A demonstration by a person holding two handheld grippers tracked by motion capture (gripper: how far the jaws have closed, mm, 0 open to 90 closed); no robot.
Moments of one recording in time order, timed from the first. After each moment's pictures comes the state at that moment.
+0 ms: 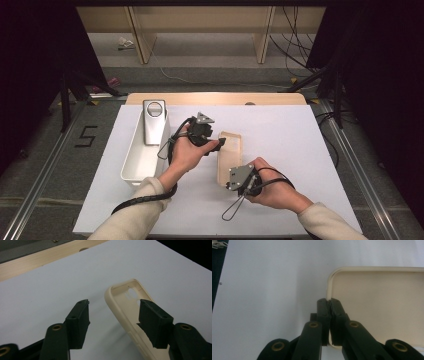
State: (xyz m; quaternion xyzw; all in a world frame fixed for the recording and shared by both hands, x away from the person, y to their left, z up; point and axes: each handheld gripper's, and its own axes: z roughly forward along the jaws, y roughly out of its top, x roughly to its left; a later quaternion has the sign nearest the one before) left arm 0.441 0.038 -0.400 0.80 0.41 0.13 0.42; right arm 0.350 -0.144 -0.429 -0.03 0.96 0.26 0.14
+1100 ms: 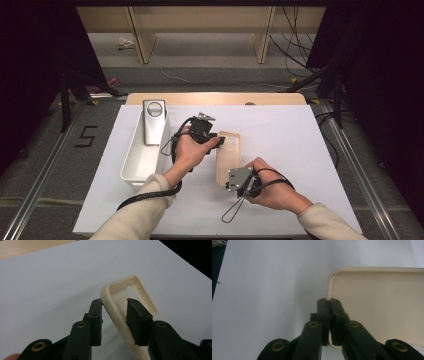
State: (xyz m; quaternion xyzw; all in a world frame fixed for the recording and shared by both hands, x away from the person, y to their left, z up) left arm 0.448 0.035 -0.404 0.79 0.44 0.09 0.42; right arm 0.347 -0.142 -0.428 -0.04 0.95 0.25 0.15
